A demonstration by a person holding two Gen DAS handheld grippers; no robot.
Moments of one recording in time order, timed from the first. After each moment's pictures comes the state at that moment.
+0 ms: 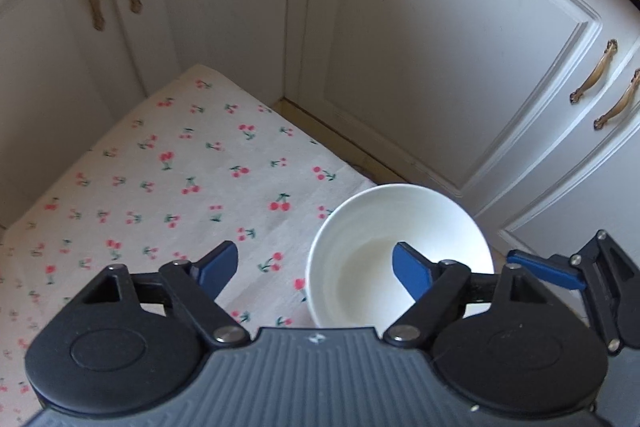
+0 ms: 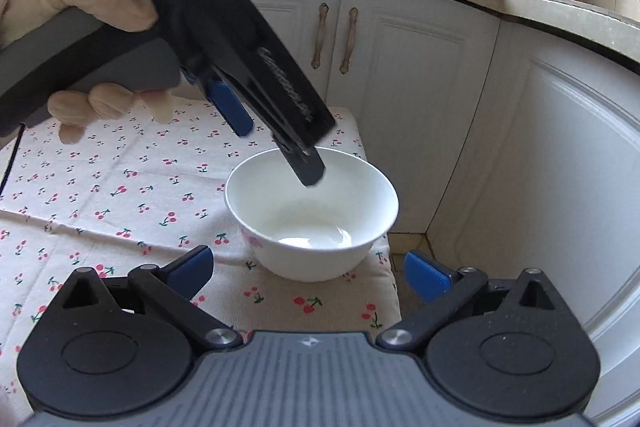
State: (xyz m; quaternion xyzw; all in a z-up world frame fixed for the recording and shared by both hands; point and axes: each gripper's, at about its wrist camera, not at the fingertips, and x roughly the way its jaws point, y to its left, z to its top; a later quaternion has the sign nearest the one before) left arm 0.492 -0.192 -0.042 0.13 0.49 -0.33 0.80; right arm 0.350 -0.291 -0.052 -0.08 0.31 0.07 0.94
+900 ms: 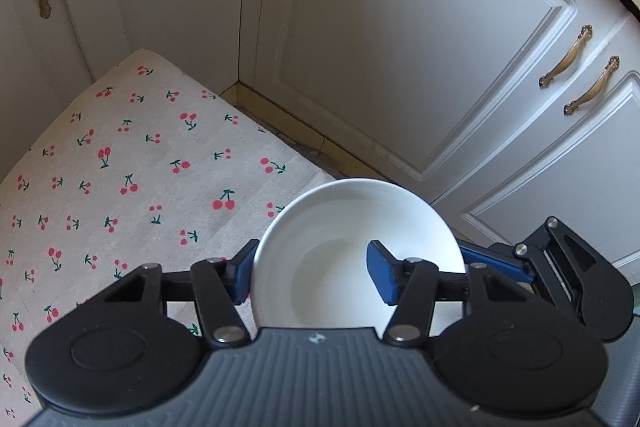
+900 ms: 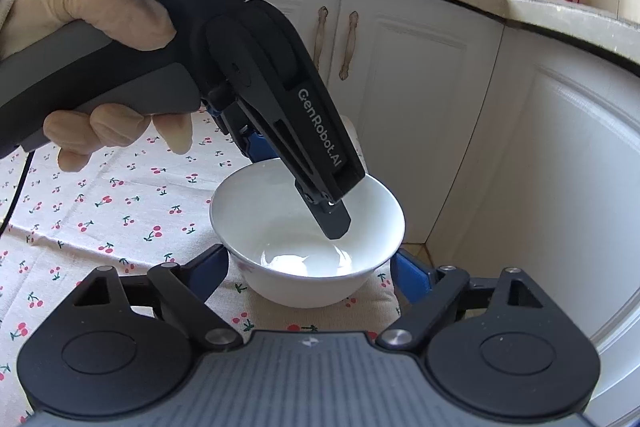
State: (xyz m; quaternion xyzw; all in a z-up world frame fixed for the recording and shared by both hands) left arm 0.496 -0.200 -0.059 0.13 0.51 -0.38 0.76; right arm 0.365 -0.292 -0.059 -0.08 0.30 0.07 0.95
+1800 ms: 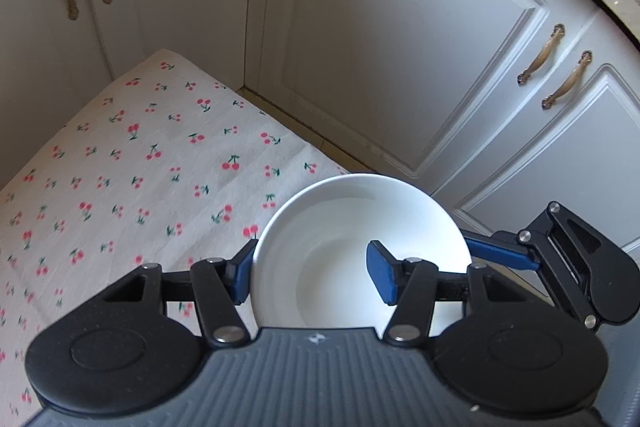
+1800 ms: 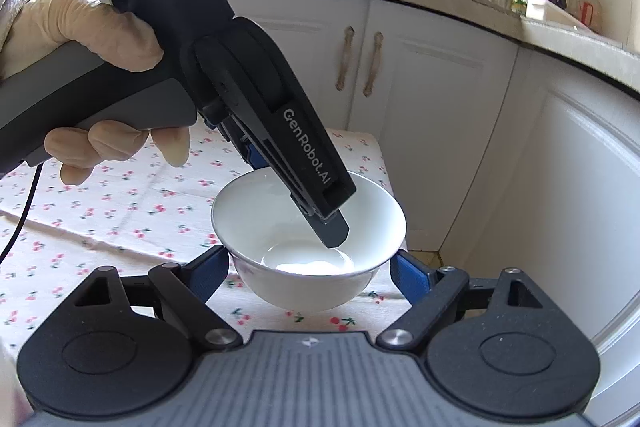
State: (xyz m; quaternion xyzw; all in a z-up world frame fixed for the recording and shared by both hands) left arm 0.447 -0.165 -0.026 0.12 0.50 -0.37 0.78; right arm 0.337 -0.274 -0.028 -0.09 0.29 0.10 0.95
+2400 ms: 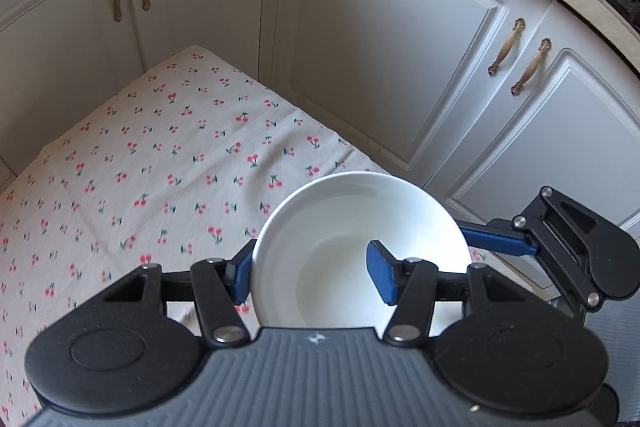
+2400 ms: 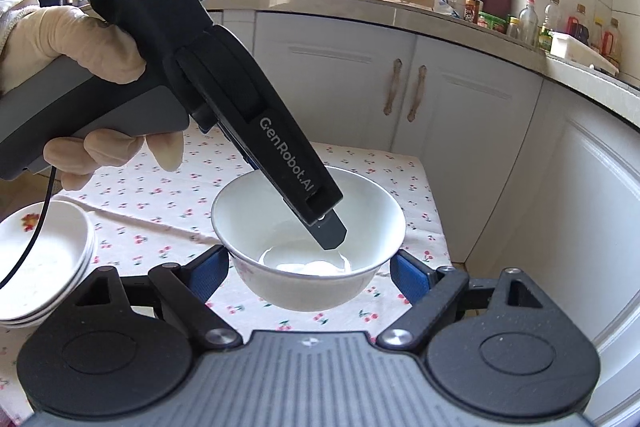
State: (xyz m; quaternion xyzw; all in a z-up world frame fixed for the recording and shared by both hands) left arm 0.349 -0.112 0.016 0.11 0.47 -0.35 0.80; right arm 0.261 -0.237 0.016 -0.10 0.28 0.15 0.94
